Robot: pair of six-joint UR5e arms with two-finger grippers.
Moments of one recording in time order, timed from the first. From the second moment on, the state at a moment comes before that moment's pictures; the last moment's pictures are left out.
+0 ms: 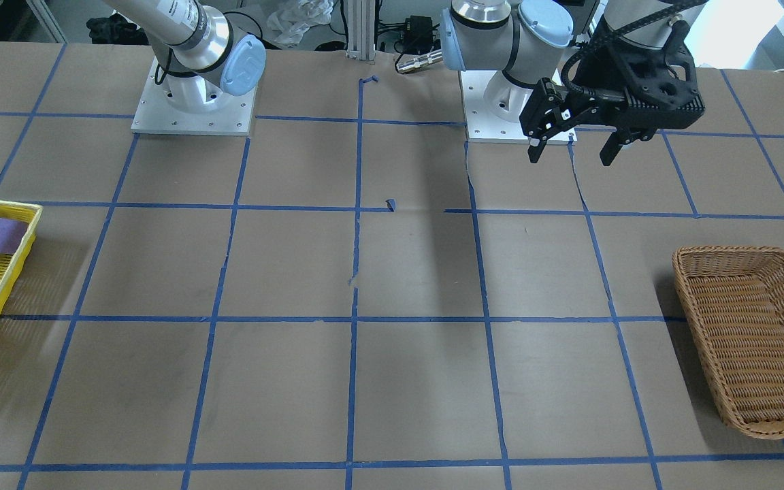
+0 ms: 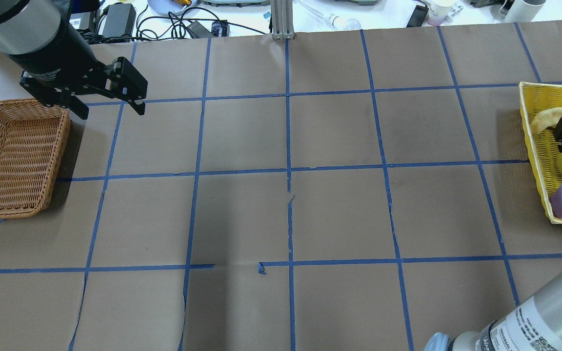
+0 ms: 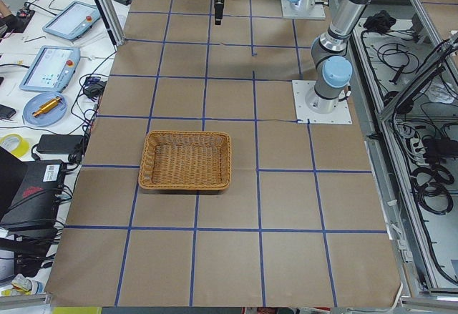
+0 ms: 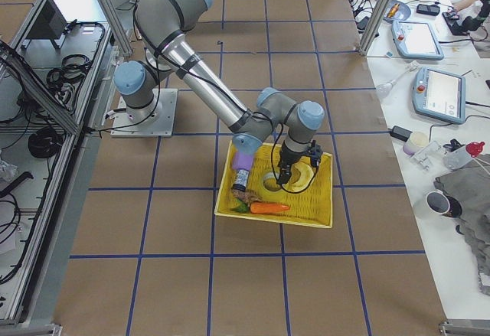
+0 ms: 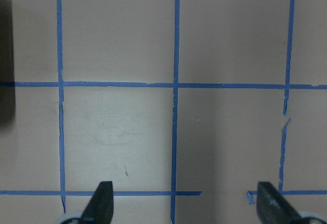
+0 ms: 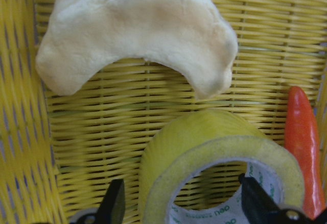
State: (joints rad) left arm -1.51 -1.50 -1.56 -1.58 1.54 0.03; right arm 0.94 -1.03 1.59 -2.09 -1.82 -0.47
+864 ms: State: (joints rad) left arm -1.51 -1.50 -1.56 -1.58 1.54 0.03; right arm 0.93 -1.02 1.60 -2.08 -1.81 -0.50
